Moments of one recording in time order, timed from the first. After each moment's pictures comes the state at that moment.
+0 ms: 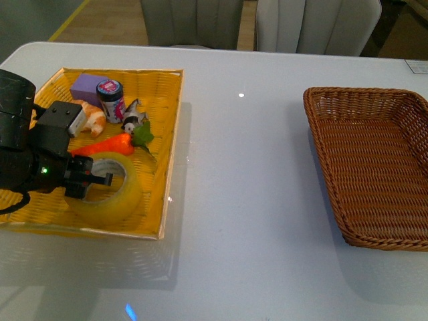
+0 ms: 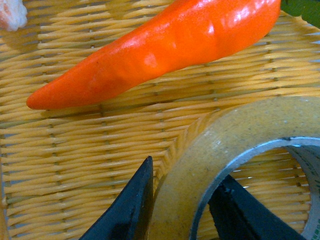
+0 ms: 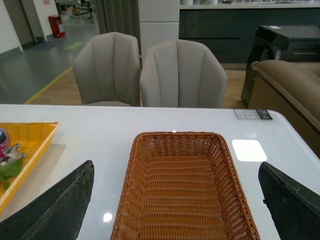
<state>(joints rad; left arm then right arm) -0.05 2.32 0.95 0.43 0.06 0.12 0.00 0.01 0.02 0.00 0.00 0.00</state>
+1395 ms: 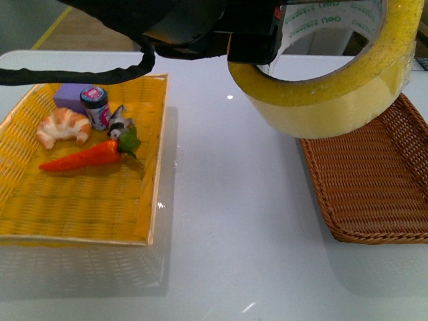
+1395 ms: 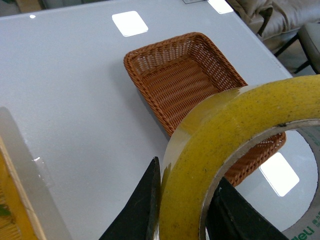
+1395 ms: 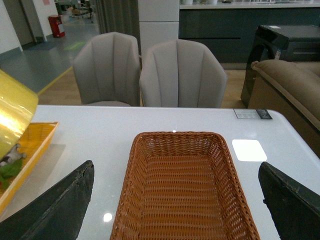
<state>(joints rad) -0.63 1.66 0.98 0.18 0.16 -0.20 0.00 0.01 0.02 0.00 0.00 0.00</state>
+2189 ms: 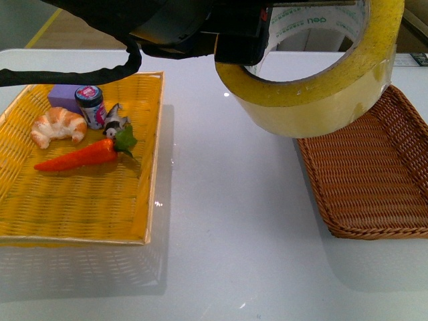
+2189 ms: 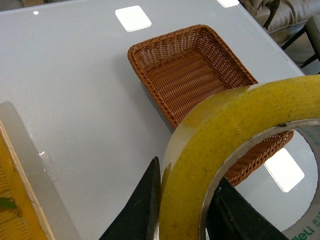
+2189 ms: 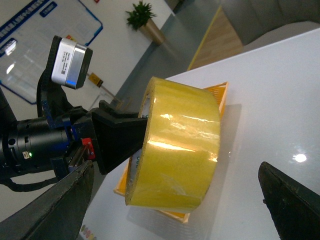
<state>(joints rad) -0.63 1.66 0.98 0.16 0.16 -0.18 0.10 0.99 0.20 0.73 -0.53 0.62</state>
